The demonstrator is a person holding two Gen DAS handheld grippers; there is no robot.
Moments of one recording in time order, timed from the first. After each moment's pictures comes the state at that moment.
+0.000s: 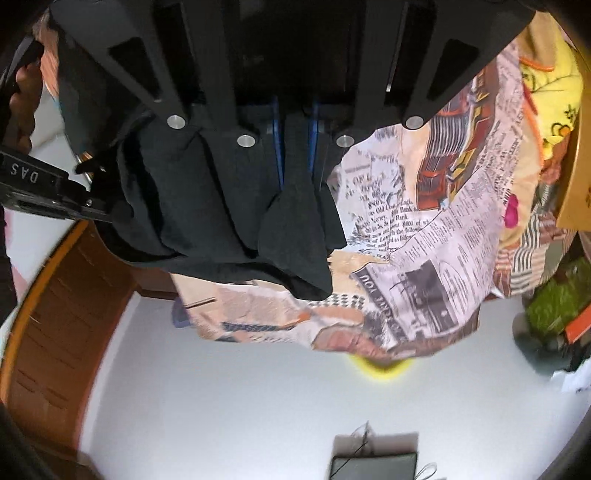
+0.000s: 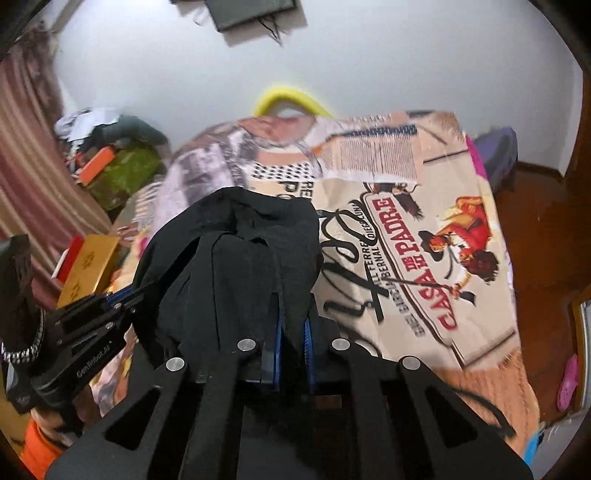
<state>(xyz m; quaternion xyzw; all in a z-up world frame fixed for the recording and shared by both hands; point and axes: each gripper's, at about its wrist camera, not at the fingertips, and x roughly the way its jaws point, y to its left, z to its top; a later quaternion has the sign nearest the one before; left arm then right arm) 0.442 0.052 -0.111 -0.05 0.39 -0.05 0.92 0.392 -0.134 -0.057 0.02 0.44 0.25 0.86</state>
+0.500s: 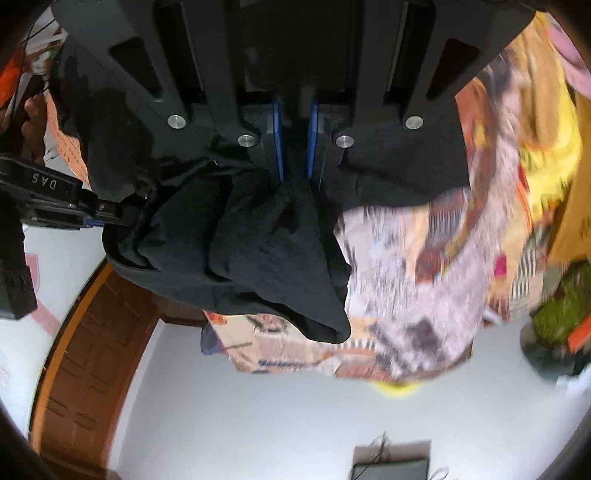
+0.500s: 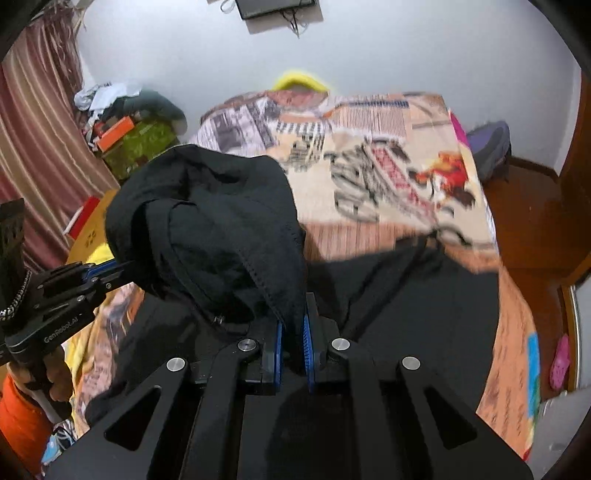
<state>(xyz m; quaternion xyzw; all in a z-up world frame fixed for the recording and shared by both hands) 0.308 0.039 -0.133 -0.06 0.43 -0.08 0.90 0.283 -0.158 -0.093 0.00 0.47 0.26 0.84</state>
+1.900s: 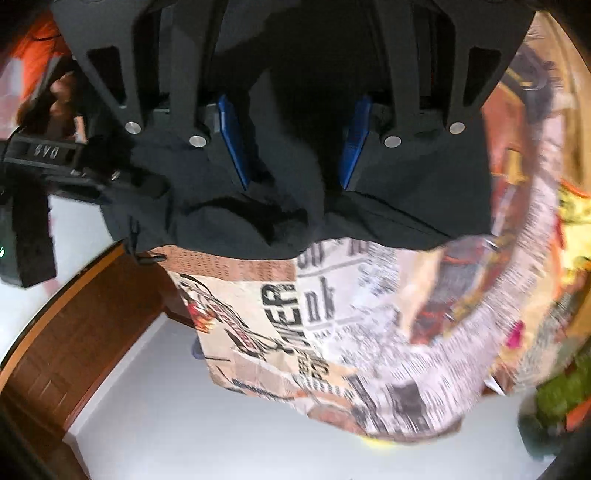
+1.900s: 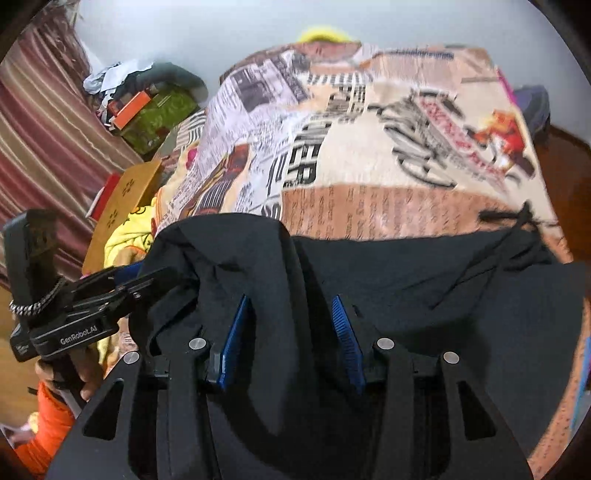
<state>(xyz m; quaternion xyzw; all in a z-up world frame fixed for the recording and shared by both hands) 0.353 0.092 -0.176 -0.17 0.48 -0.11 0.86 0.318 -0.117 -0.132 0.04 0.54 0.32 0.78</state>
